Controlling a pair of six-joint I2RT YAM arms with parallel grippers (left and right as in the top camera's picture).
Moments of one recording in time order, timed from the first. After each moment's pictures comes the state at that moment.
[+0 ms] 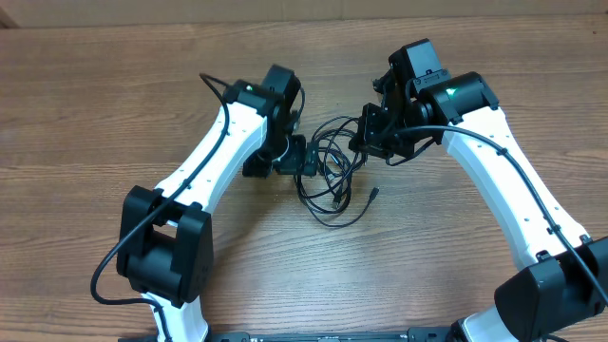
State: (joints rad) left arm -0.41 1.95 1.56 -1.15 0.21 -0.35; right arm 0.34 1.71 1.60 -1.13 -0.46 0.54
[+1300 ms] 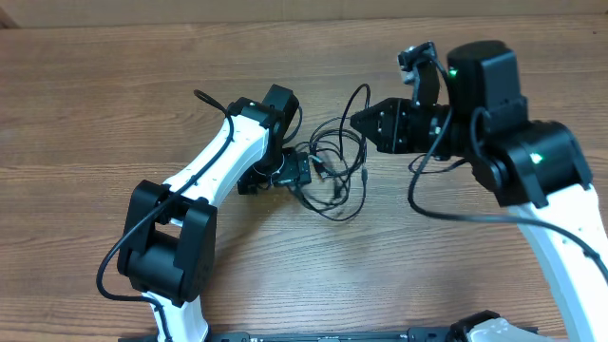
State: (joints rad) left arm -0.41 1.95 1.44 -1.08 0.11 -0.56; right arm 0.35 1.36 1.60 -0.96 -0.56 0.48
